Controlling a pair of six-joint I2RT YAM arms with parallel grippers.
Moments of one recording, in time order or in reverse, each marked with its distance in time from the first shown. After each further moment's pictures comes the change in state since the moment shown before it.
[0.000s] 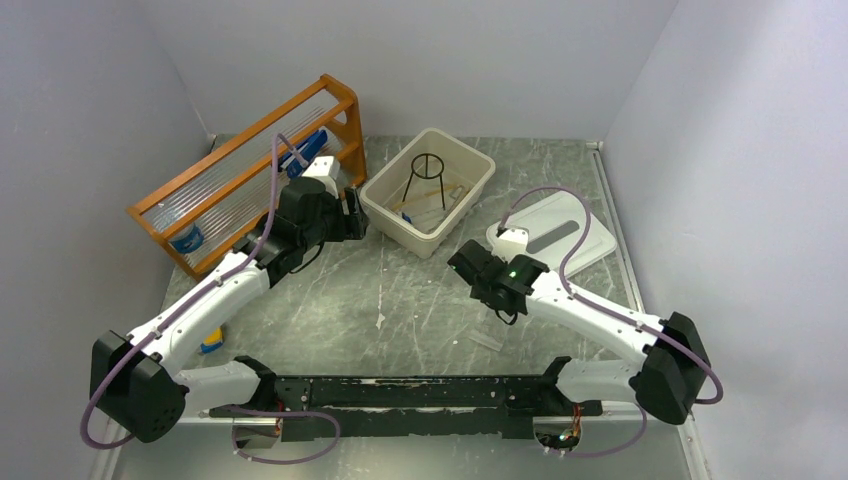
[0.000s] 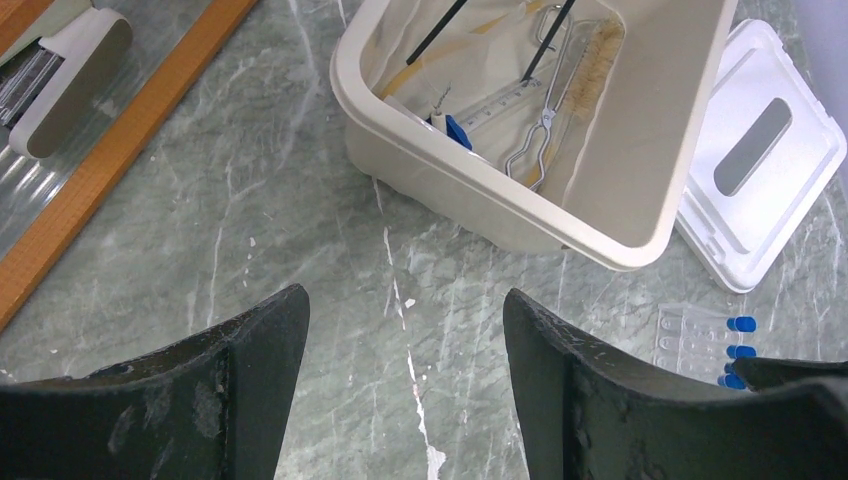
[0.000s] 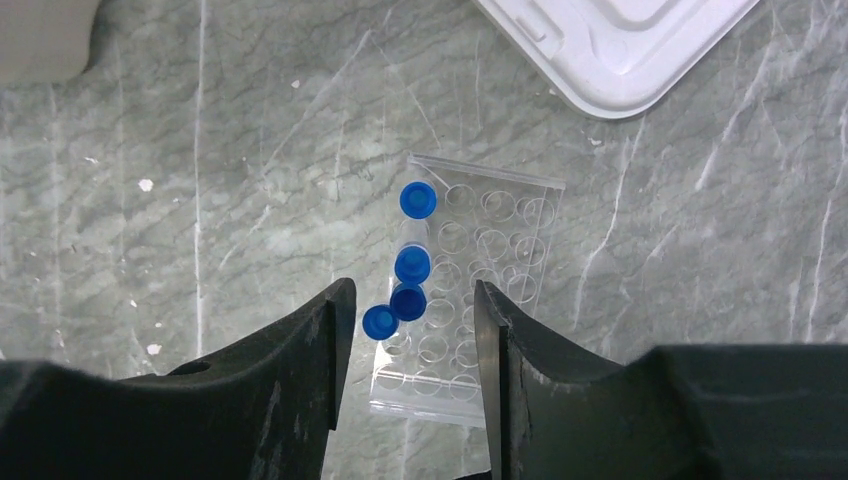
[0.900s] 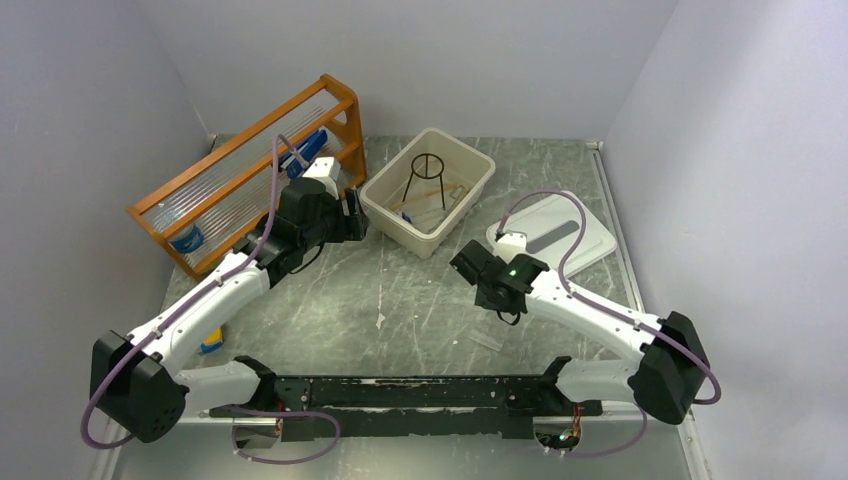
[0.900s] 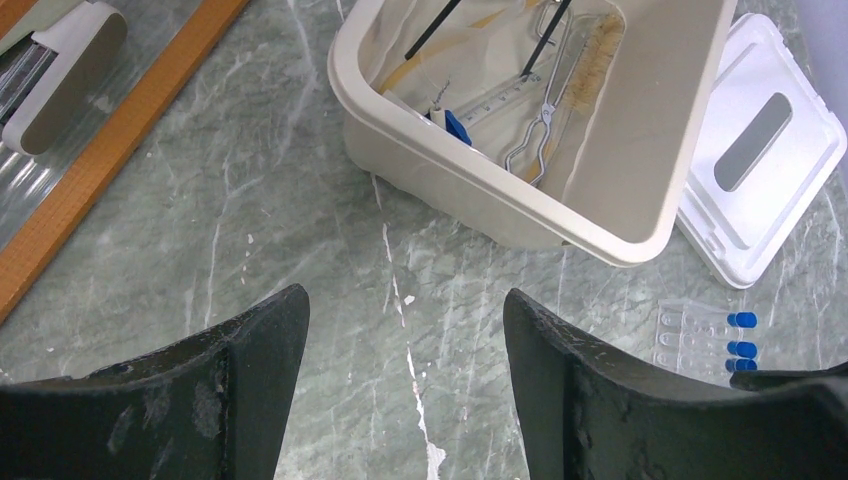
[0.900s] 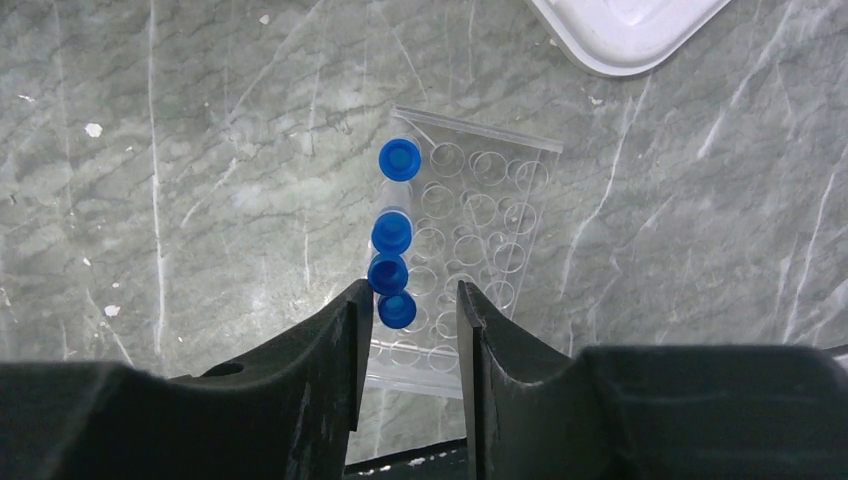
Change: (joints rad) left arm 0.001 0.000 -0.006 0.000 0.009 0.000; right arm -0.023 0.020 -0.008 -0.032 -0.097 -0.045
